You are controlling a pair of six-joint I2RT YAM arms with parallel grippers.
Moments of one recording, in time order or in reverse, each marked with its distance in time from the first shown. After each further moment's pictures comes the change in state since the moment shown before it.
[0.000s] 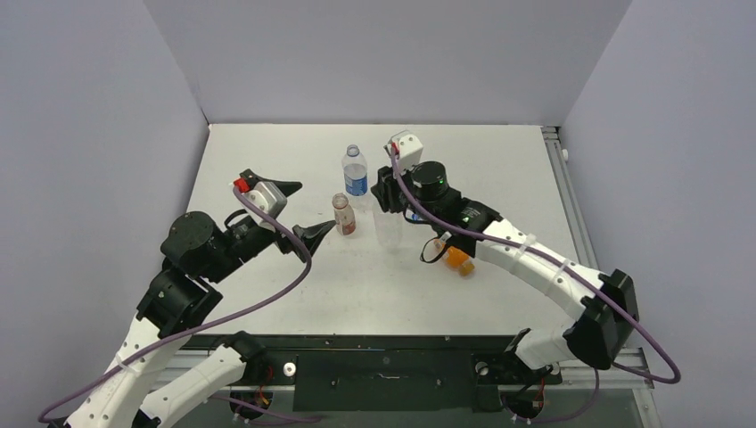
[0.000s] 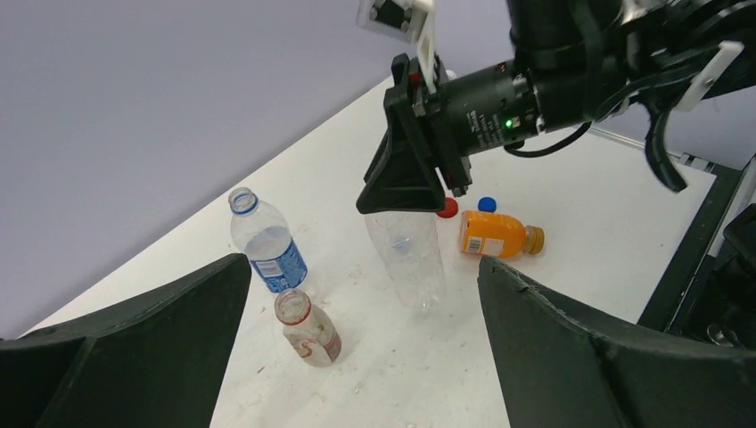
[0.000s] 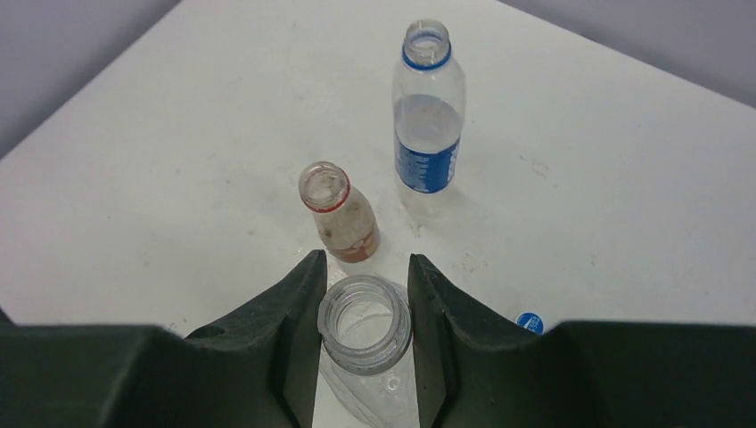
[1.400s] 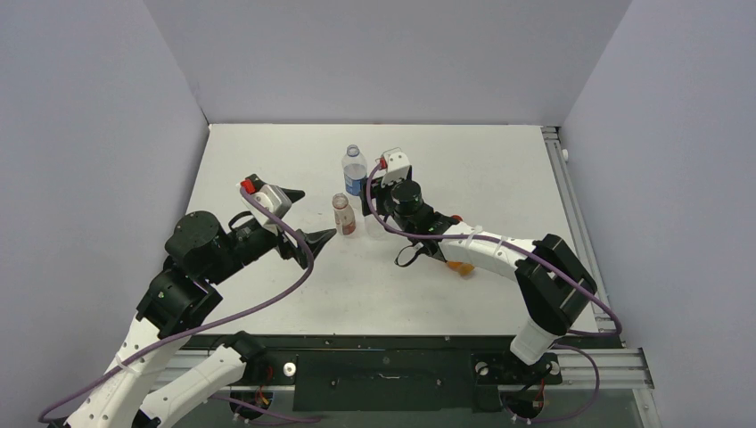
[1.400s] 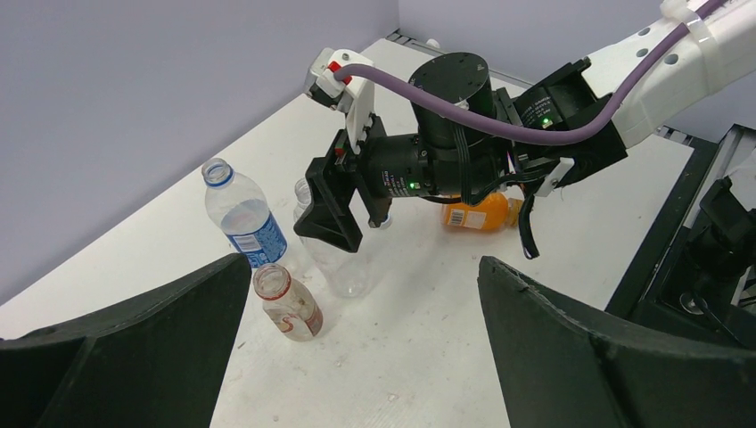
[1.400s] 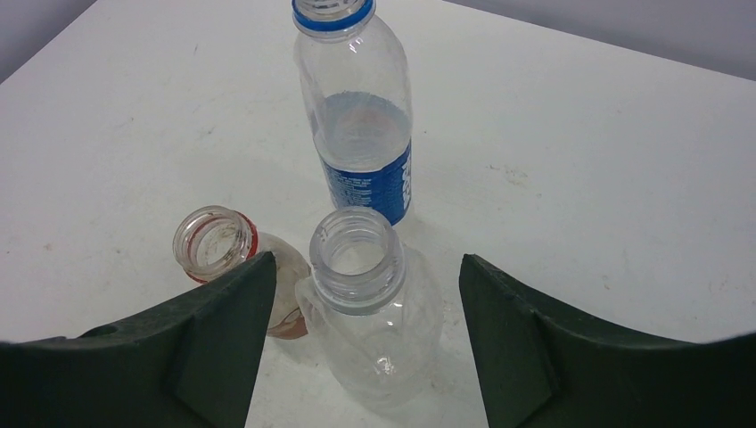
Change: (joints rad) left arm 0.001 -0.010 0.000 -0.080 0.011 -0.005; right arm -0.020 0.293 -0.213 0.555 0.185 0.008
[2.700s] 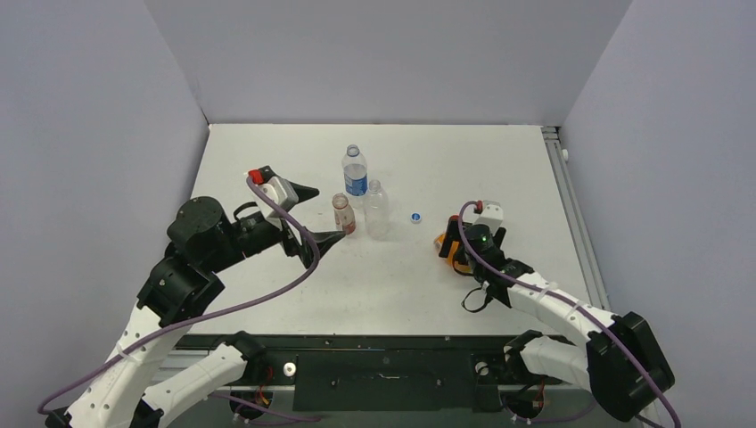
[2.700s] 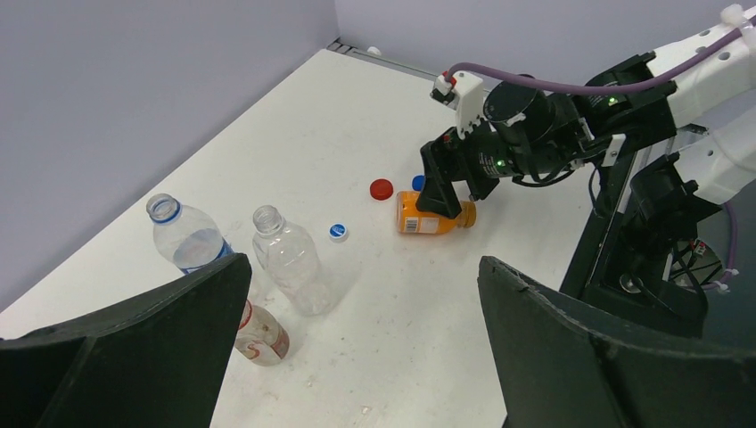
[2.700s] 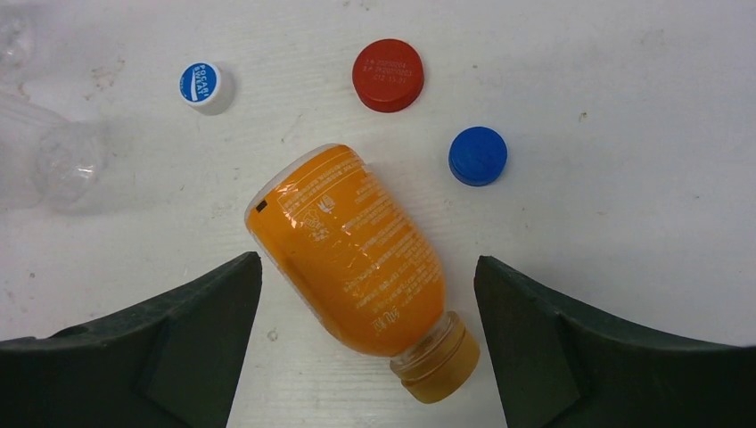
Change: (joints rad) left arm 0.000 0.067 0.085 -0.023 0.139 -0.016; right arm -0.253 -0.595 -0.586 -0.411 0.122 0.350
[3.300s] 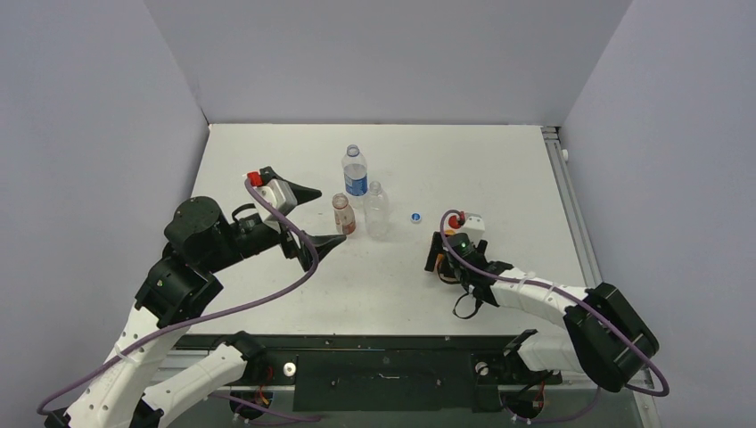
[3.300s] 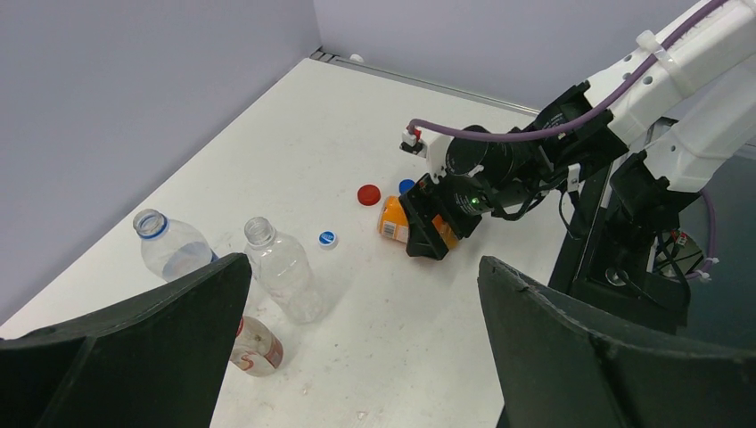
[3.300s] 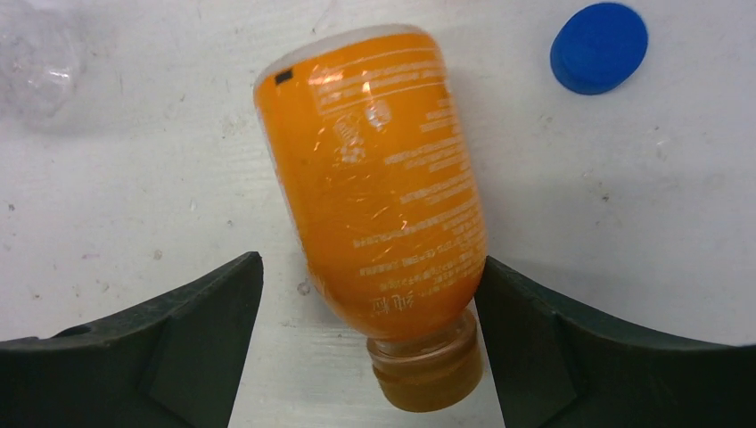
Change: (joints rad) left arm 0.000 0.012 0.020 -0.004 0.051 0.009; right arm 0.083 0.181 0.003 0.026 -0.061 0.140
